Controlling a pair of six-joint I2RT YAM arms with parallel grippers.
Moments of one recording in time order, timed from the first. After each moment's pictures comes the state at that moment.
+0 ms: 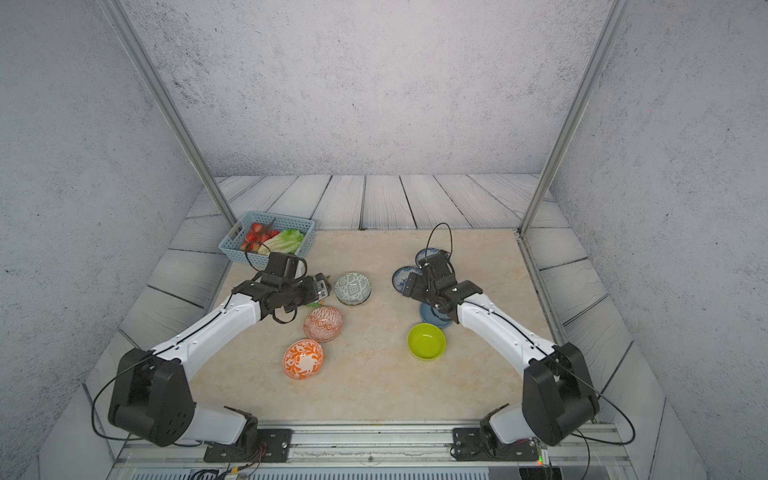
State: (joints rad) left arm -0.35 1.41 1.02 -0.47 0.10 -0.63; right arm 0.45 1.46 1.11 -0.51 0.10 0.73
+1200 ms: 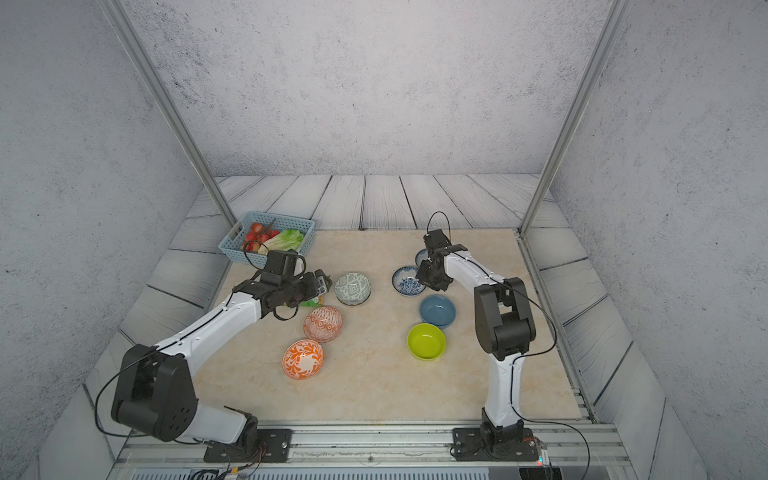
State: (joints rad) left arm -0.32 1.46 1.03 -0.39 0.15 -0.63; right arm 0.30 2.01 1.55 -0.72 -0.08 0.65
